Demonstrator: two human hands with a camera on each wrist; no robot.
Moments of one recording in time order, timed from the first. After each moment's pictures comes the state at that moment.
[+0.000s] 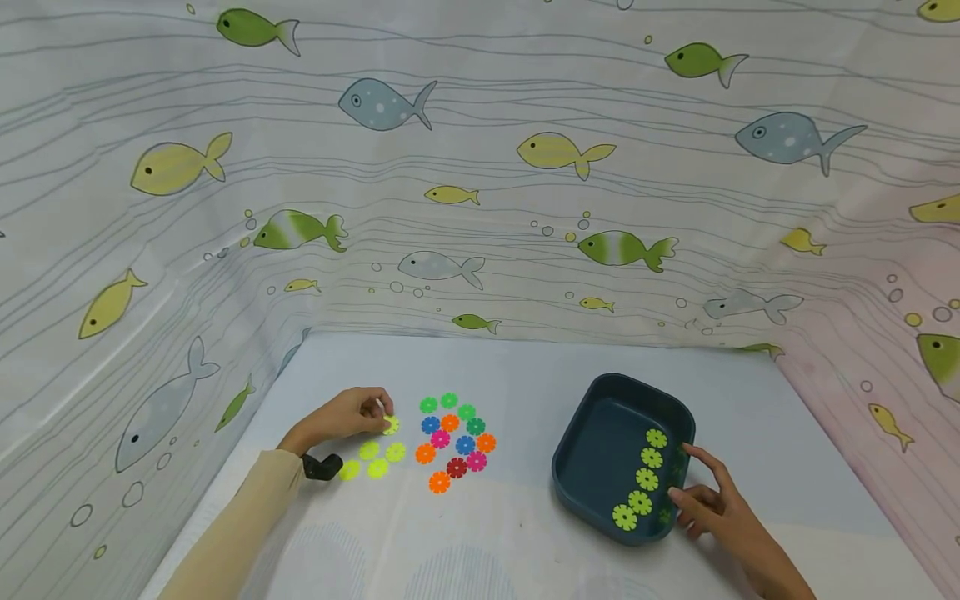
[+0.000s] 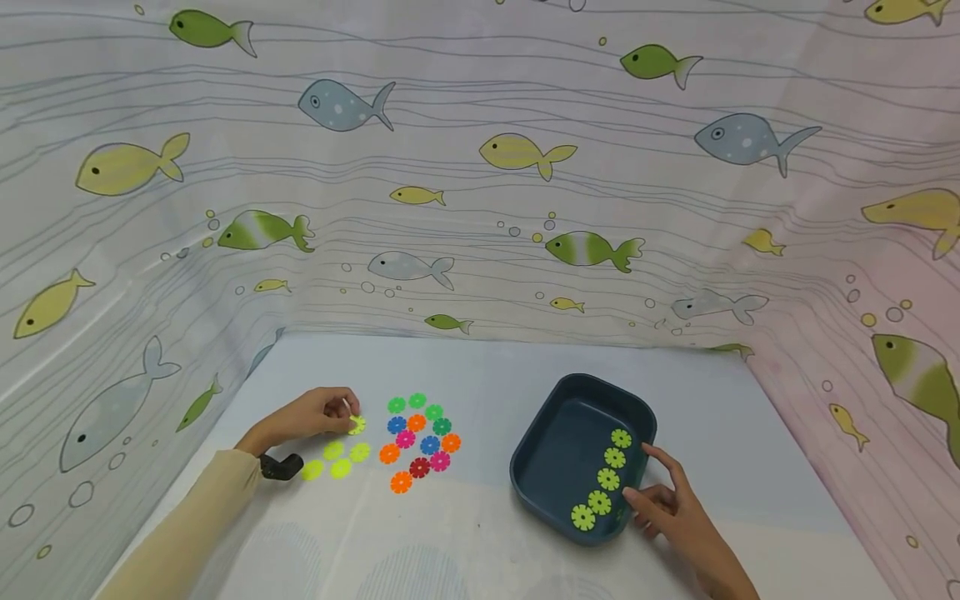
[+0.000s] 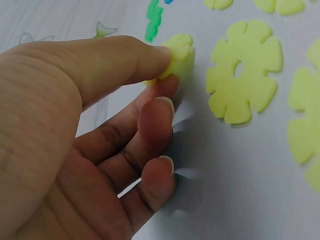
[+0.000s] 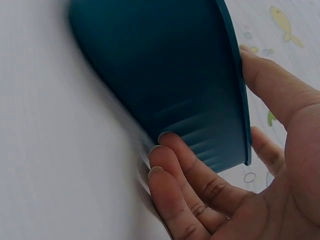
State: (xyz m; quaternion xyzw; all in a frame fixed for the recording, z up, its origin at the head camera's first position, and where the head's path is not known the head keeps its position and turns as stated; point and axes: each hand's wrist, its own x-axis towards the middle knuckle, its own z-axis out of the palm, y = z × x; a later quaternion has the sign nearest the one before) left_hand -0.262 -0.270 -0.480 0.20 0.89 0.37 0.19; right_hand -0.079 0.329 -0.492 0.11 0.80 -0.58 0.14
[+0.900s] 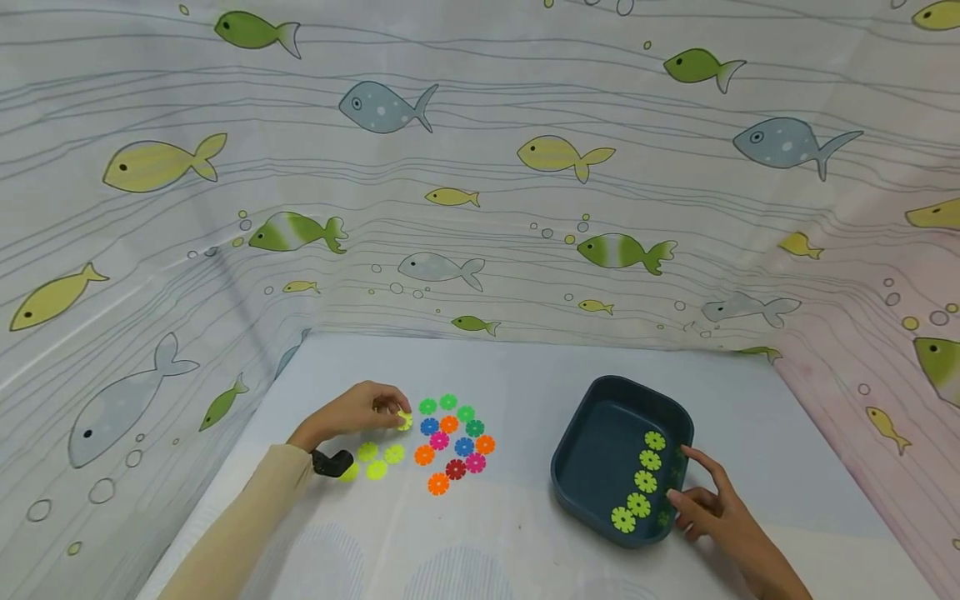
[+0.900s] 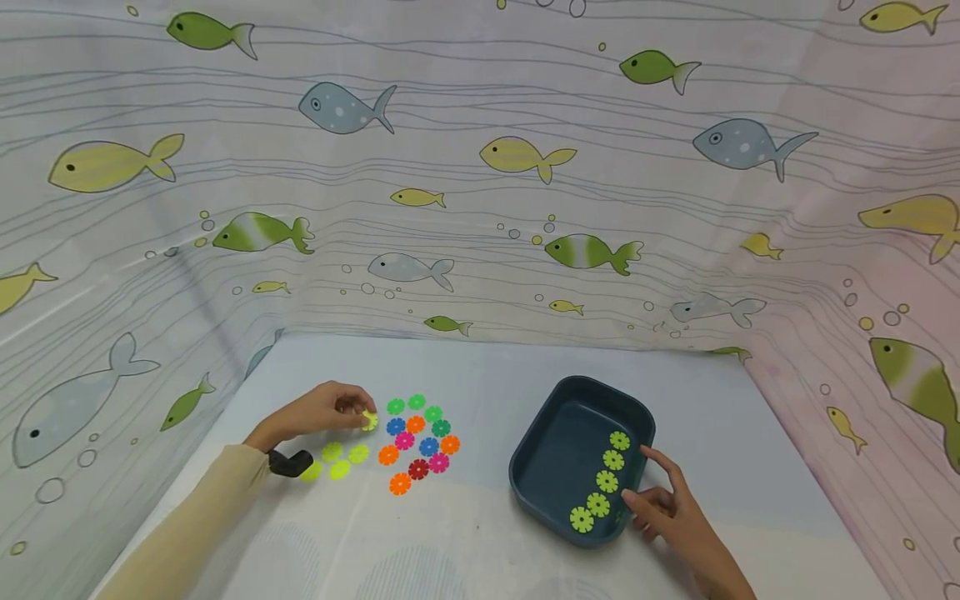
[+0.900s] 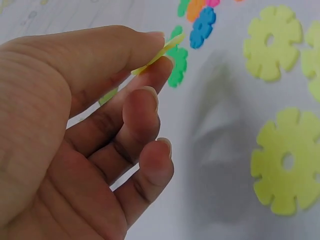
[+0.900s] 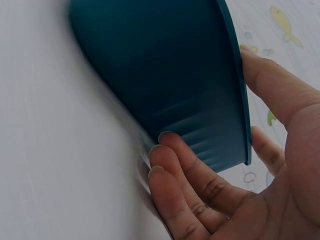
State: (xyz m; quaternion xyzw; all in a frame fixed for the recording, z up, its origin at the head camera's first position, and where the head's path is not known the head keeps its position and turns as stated) left_hand -0.262 -0.244 -0.464 0.24 0.88 0.36 0.18; right_hand -0.081 0.330 -0.494 0.11 0.79 -0.59 0.14
